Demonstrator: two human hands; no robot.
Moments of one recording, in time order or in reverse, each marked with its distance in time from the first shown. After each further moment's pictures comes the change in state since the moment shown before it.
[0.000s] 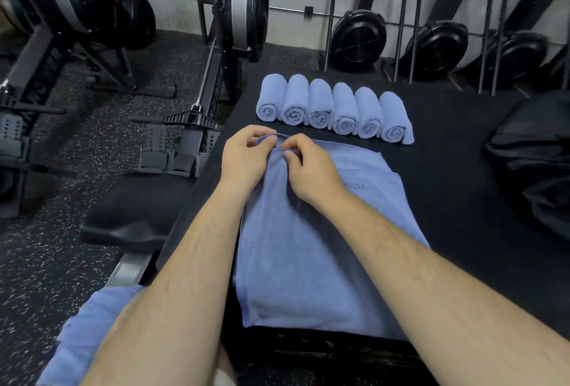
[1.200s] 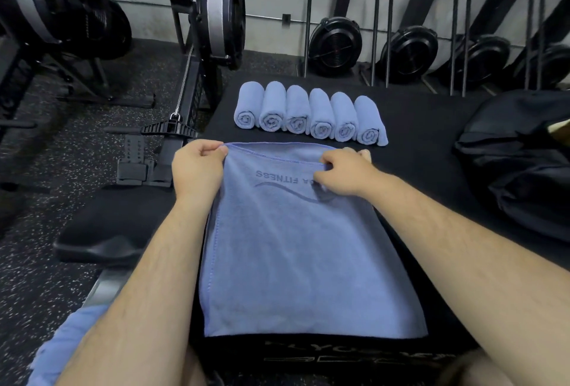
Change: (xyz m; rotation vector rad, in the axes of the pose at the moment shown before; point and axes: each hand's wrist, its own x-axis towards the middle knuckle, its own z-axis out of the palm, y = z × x) left_hand -0.002 -0.001 -0.027 0.097 0.198 -0.104; right_hand 0.018 0.056 -0.088 -0.621 -0.283 0.202
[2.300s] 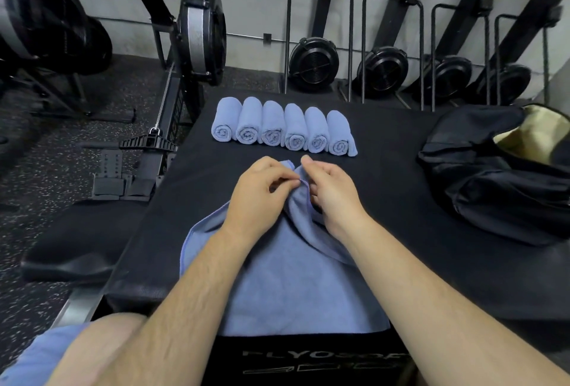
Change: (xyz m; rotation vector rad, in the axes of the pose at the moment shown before) left_hand -0.093 0.031 0.067 0.101 -0.405 0.640; right_hand -0.077 -0.022 -0.005 1.369 0.221 0.256
